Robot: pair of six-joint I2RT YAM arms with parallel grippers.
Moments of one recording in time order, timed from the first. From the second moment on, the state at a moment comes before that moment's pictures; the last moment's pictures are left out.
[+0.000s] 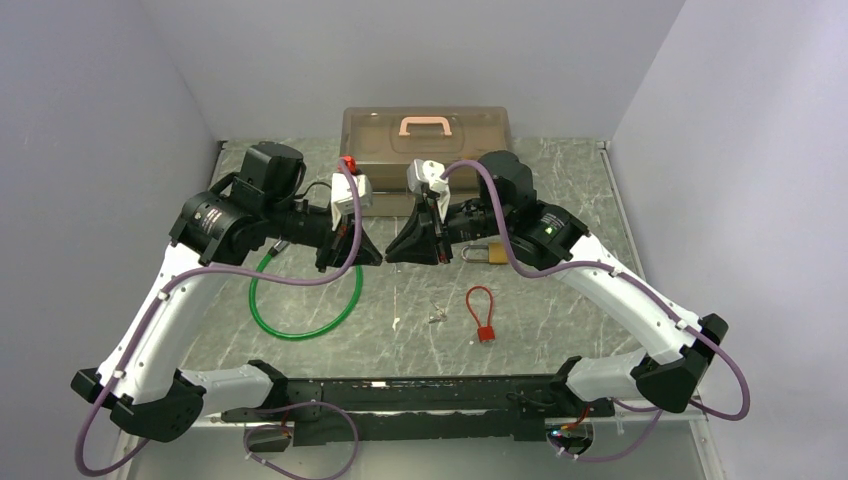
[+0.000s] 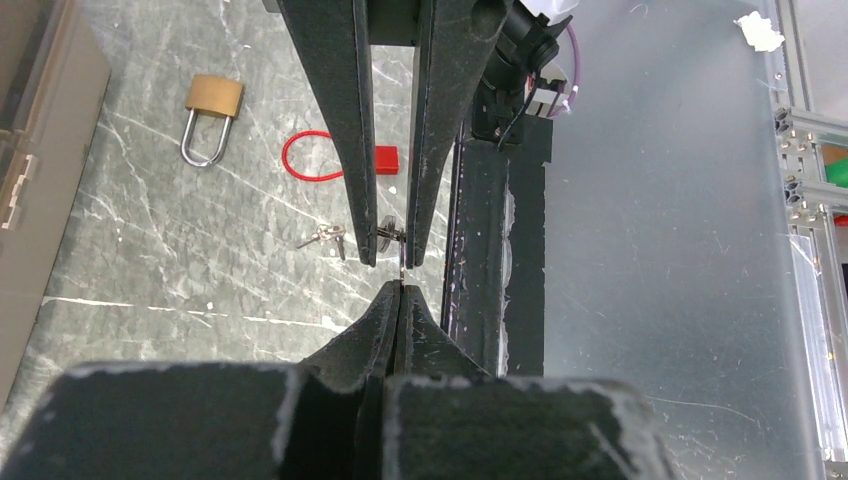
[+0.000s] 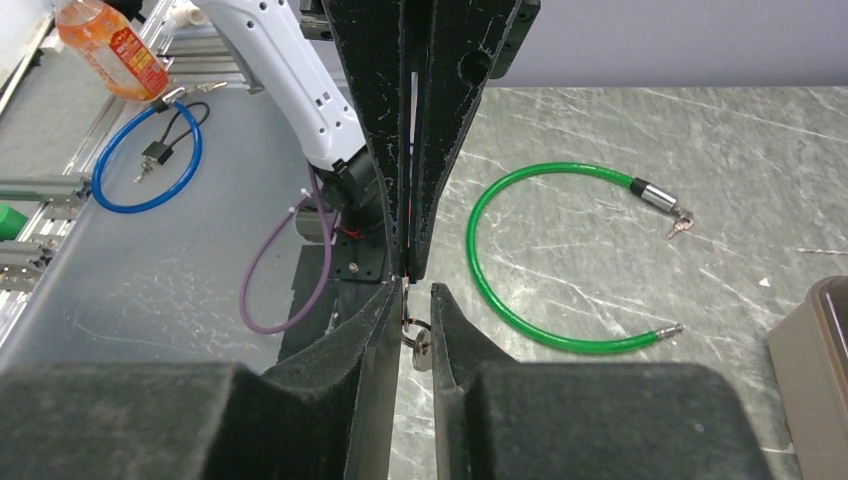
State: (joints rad) left arm -0.55 1.20 1.66 -1.14 0.89 0.38; right arm 0.82 1.30 1.43 -0.37 -0.87 -0.09
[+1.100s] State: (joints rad) left arm -0.55 1.27 1.77 -1.15 0.81 0.52; right arm 0.69 1.18 1.30 -0.40 -0.86 0.05
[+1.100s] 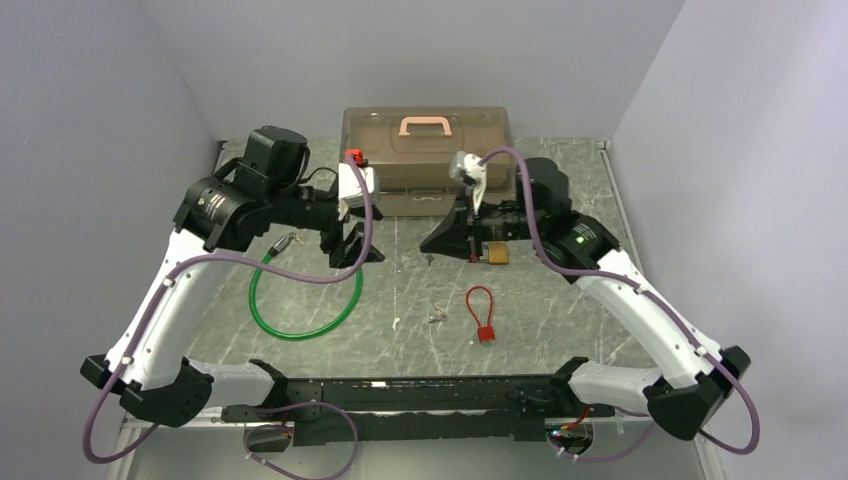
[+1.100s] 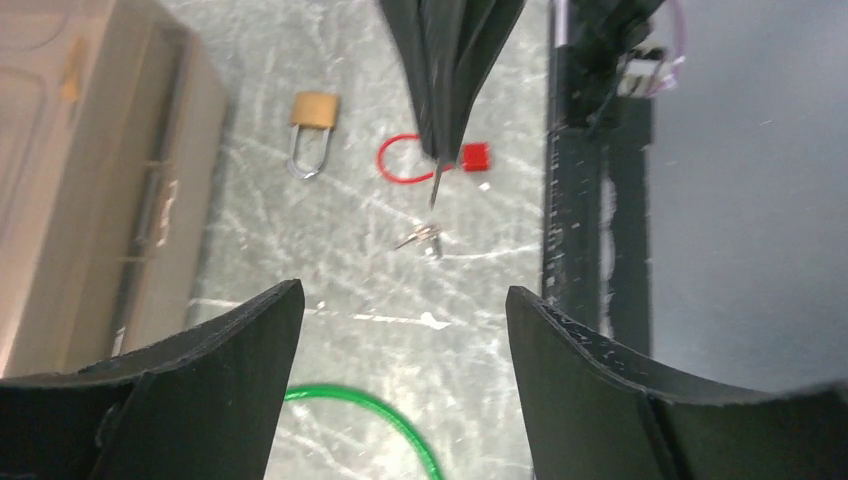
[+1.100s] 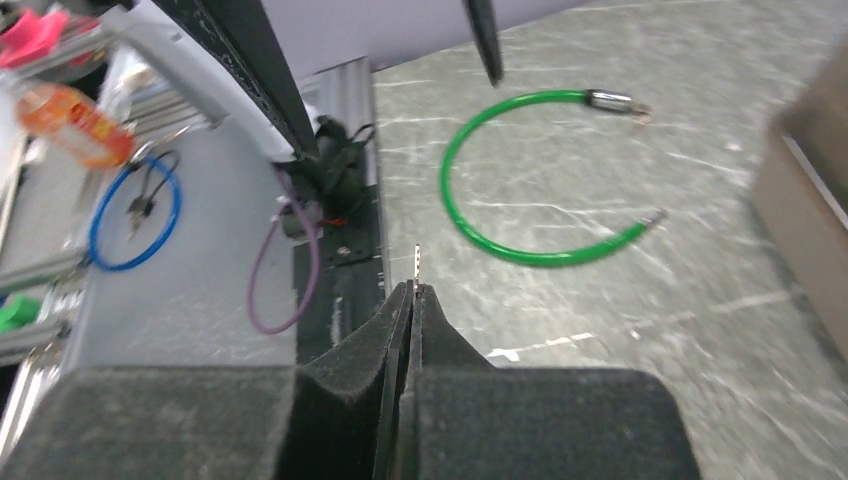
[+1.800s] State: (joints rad) left arm -0.94 1.73 1.57 -1.07 0.65 1.30; right arm 0.46 0.82 1.09 -0.35 -0.11 0.24
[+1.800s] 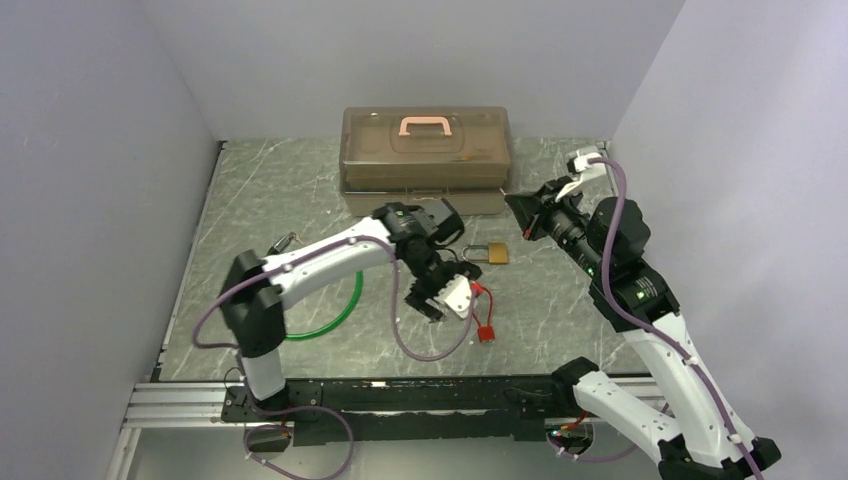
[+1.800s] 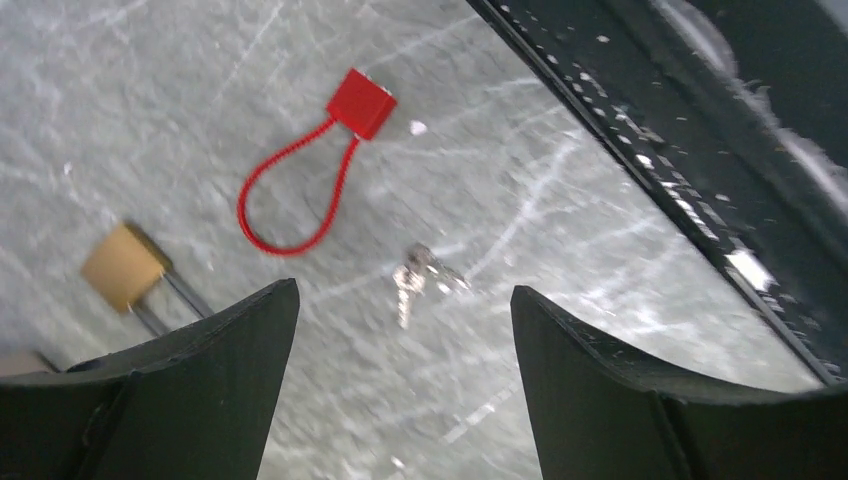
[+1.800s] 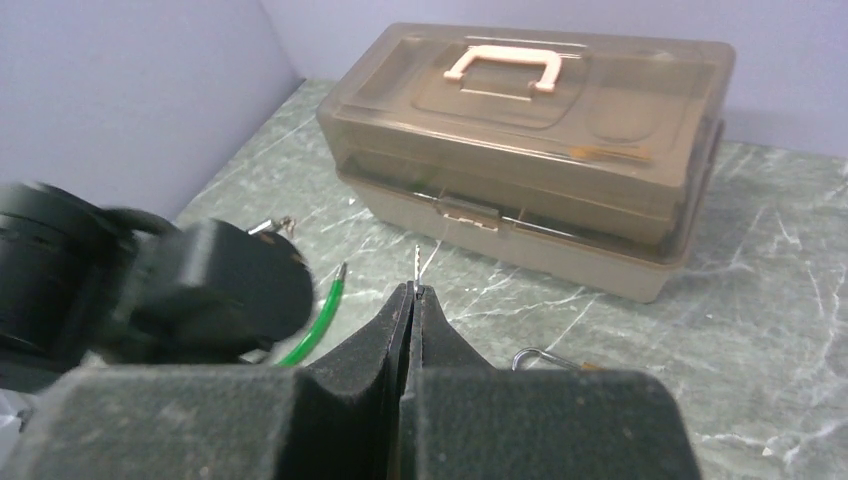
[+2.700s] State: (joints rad) left arm -1.11 2.34 1.97 -1.06 0.59 1.76; right arm 0.45 0.63 1.02 -0.37 -0.03 0.34
